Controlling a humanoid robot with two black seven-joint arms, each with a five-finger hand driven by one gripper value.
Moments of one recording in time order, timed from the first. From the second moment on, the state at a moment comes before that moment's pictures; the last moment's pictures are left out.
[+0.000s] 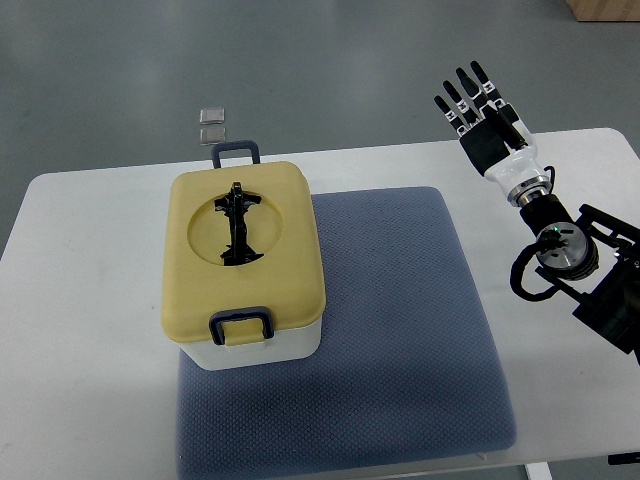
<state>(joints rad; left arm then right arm) 0.05 0.00 -0.15 -0.15 0.00 -0.07 -0.03 0.72 -0.29 0.63 0.83 0.31 0.34 0.46</state>
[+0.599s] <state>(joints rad) 0.05 0.00 -0.15 -0.15 0.00 -0.07 -0.03 0.80 -0.26 0.61 0.81 0.10 0.34 0.45</state>
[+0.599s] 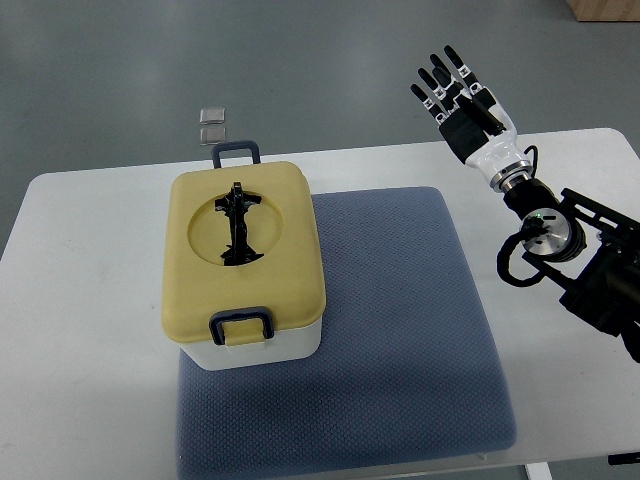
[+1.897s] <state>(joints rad) 0.07 0.00 -0.15 -0.21 0.00 -0.08 -0.03 1.50 -0.27 -0.10 1.05 -1.15 0.10 0.44</state>
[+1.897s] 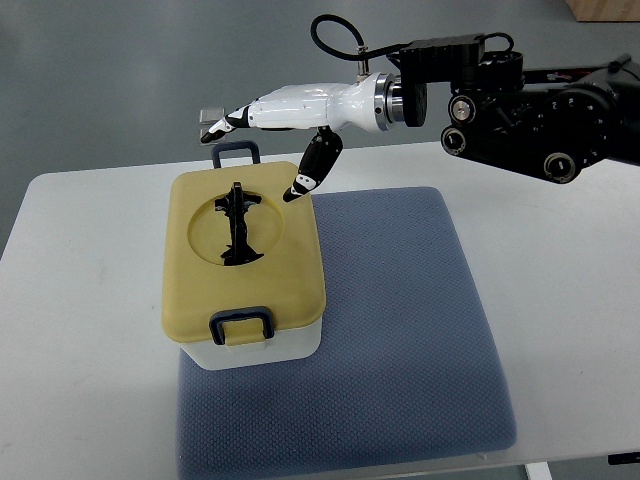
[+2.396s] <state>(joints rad) 0.07 0.00 -0.15 -0.22 0.00 -0.07 -0.03 1.44 -0.22 -0.10 1.05 -1.15 0.00 0.45</state>
